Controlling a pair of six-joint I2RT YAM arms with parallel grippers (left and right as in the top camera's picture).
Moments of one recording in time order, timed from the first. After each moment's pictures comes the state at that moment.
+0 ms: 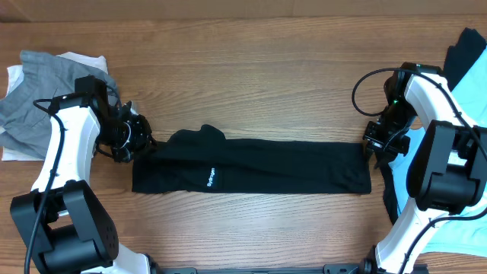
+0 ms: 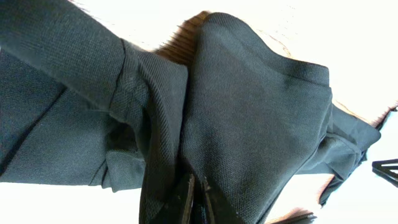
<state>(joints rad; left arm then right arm) 0.24 1.73 1.28 -1.16 0.47 -0.20 -0.17 2.08 1.53 -1.52 -0.10 0.29</state>
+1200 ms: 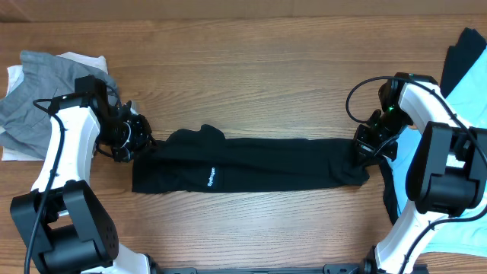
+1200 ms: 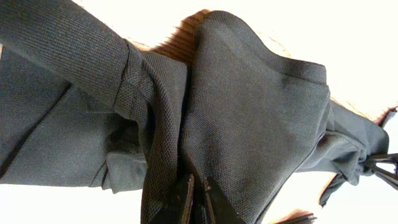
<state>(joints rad) 0.24 1.73 1.28 -1.16 0.47 -0.20 -0.16 2.06 1.42 -1.39 -0.22 0.25</state>
